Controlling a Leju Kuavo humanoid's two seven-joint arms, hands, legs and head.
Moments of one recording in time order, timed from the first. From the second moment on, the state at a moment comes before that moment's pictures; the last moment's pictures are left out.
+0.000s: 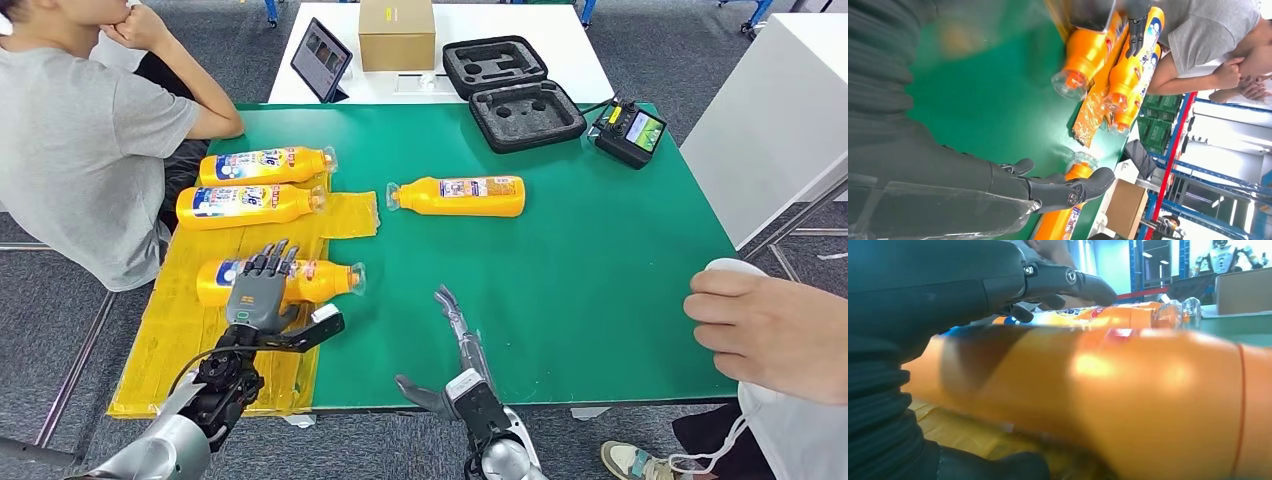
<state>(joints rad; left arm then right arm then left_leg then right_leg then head) -0.54 -0.12 0.02 -0.46 -1.41 0.71 -0.26 -0.09 0.07 0.41 -1.14 0.09 -0.43 -0.70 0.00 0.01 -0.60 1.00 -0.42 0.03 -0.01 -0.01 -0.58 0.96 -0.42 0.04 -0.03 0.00</state>
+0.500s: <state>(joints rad) -0.55 -0.12 0.01 -0.44 -1.40 0.71 -0.26 -0.08 0.07 0.40 -1.14 0.09 -0.44 -0.70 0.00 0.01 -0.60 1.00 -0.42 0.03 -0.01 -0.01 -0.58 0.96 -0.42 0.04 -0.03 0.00</state>
